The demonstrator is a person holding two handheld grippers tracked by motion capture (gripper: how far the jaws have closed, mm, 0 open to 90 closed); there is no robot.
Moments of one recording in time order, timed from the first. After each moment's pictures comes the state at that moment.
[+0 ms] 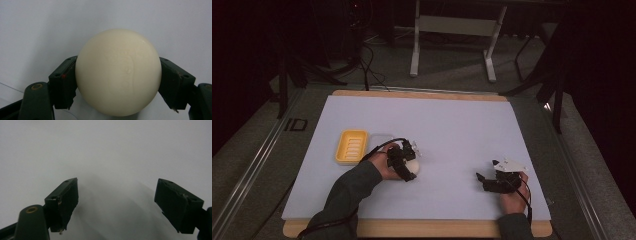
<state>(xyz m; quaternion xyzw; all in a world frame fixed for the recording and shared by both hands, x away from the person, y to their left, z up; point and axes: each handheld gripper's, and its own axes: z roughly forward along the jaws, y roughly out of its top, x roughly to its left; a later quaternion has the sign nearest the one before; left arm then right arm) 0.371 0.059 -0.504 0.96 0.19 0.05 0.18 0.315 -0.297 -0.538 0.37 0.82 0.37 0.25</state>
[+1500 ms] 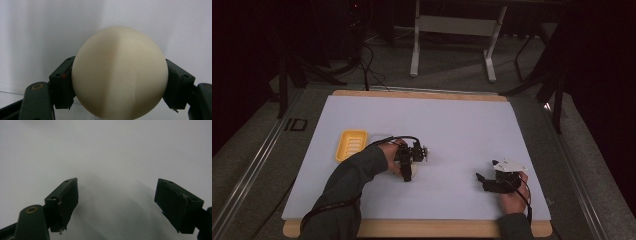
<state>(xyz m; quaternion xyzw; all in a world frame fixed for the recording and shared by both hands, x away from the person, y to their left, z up) 0.385 0.030 -0.502 1.00 0.09 0.00 0.01 0.315 -0.297 -0.538 0.37 0.82 0.37 0.25</state>
